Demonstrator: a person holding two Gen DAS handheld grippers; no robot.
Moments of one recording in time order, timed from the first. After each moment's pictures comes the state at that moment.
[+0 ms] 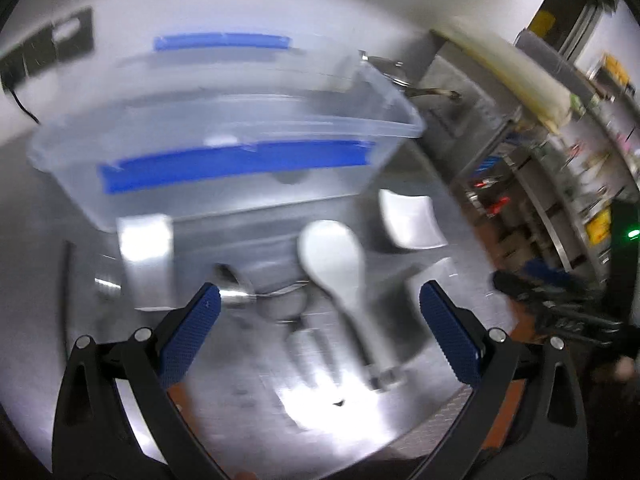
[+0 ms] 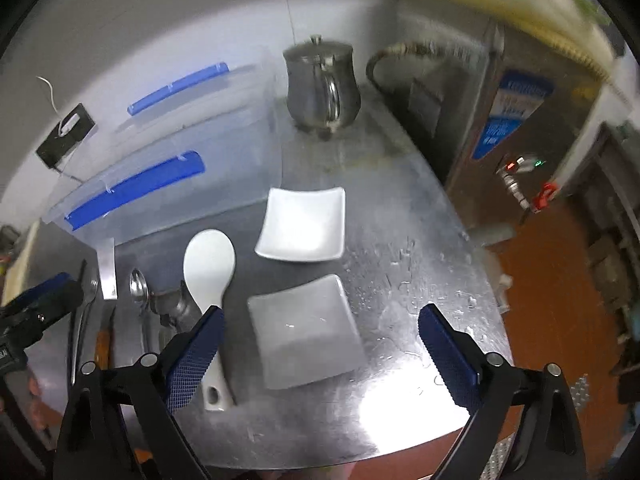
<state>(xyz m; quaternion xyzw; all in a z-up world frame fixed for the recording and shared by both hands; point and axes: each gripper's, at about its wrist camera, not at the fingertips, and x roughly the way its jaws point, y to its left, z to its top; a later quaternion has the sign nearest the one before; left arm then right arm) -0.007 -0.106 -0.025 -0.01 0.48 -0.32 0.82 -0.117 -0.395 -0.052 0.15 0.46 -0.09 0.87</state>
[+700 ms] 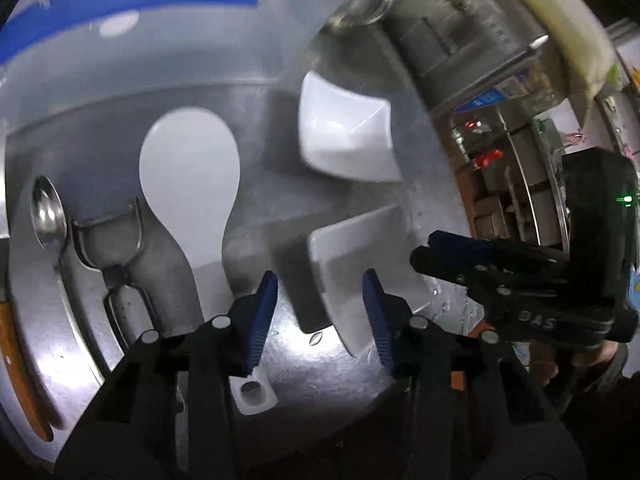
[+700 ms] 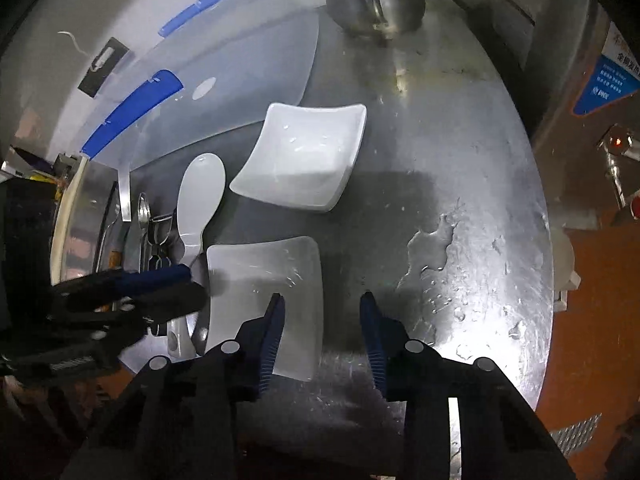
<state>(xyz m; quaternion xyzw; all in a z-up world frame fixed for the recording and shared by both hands) -0.016 -0.231 -0.112 -0.03 0.62 -0.32 0.71 -0.077 -0.443 -0.114 0.16 0.59 0.08 0.79</state>
